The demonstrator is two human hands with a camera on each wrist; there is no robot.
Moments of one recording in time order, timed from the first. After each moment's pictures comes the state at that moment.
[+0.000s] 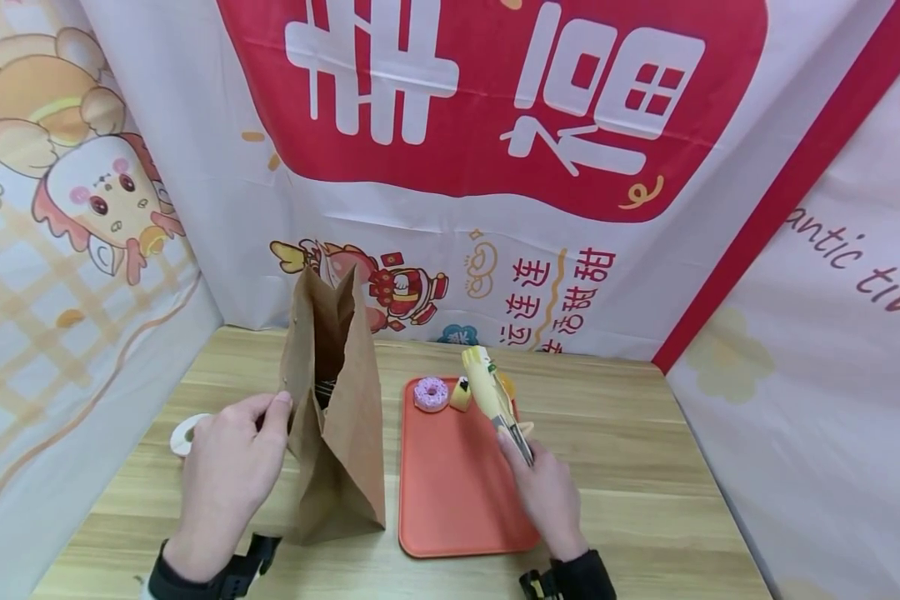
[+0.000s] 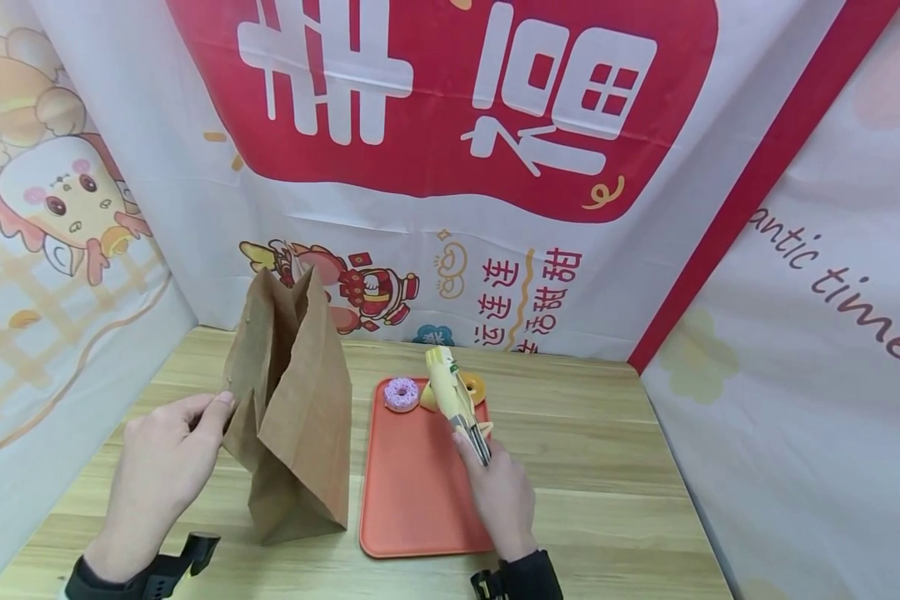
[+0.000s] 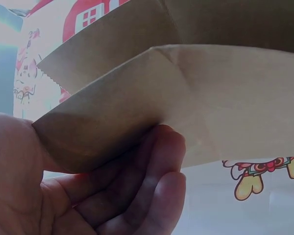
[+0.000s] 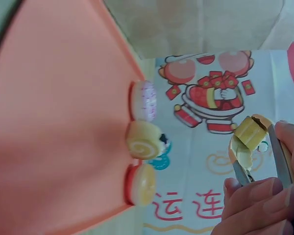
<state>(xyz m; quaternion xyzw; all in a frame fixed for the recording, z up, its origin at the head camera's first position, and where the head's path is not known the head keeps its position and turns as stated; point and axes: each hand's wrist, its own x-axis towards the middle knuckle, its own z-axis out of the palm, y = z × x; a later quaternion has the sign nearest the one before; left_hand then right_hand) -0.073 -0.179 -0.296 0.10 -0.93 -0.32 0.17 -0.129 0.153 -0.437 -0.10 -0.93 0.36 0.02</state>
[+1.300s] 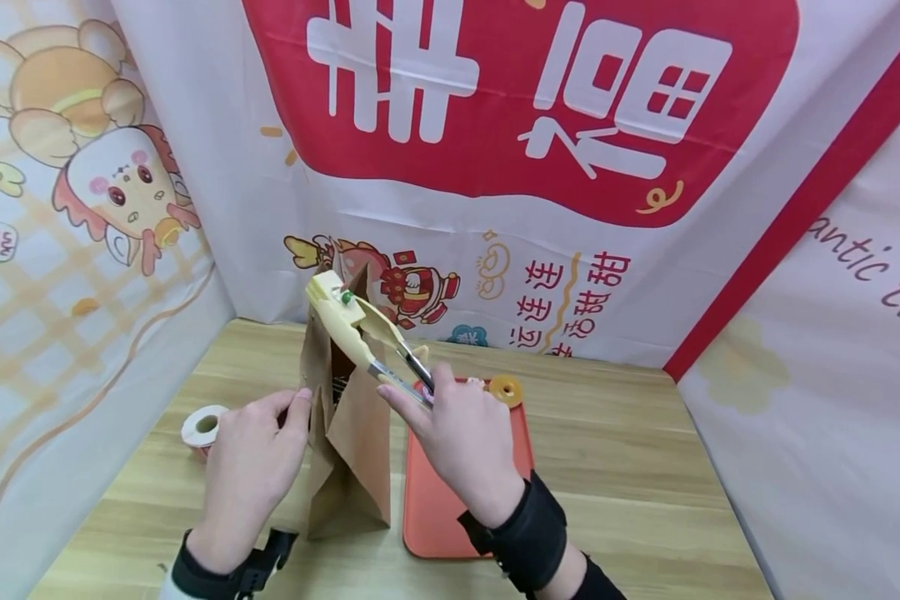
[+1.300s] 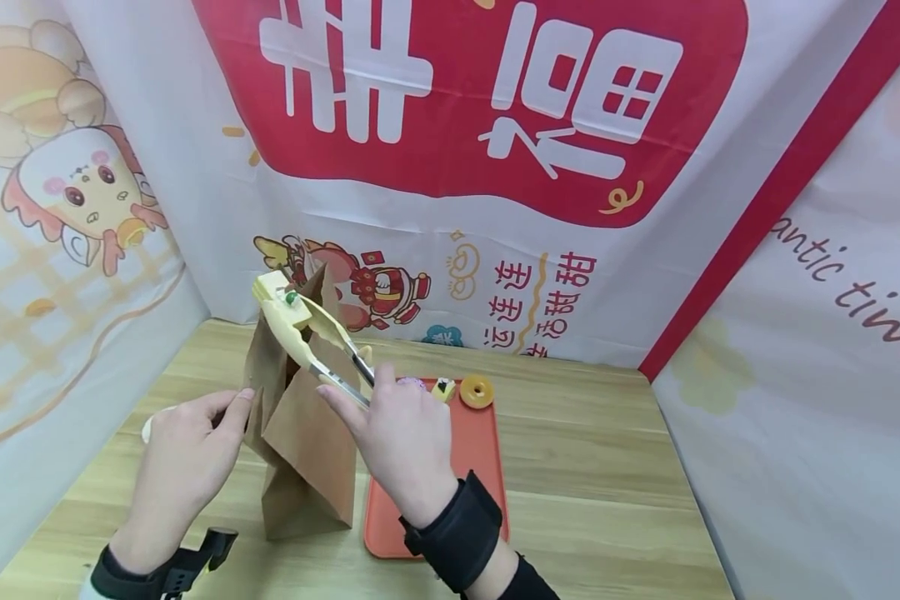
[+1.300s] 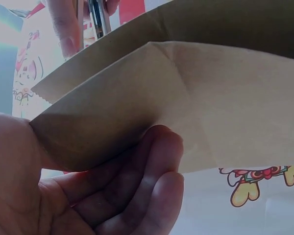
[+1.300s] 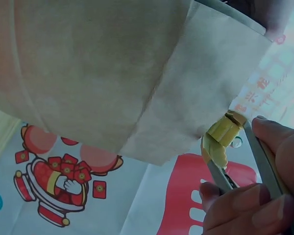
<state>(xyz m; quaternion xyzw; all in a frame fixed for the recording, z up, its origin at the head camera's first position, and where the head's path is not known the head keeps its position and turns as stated) -0.077 -0.175 -0.302 0.09 -0.92 -0.32 0.19 -0.121 0.032 -0.297 0.17 -0.95 0.19 0.19</state>
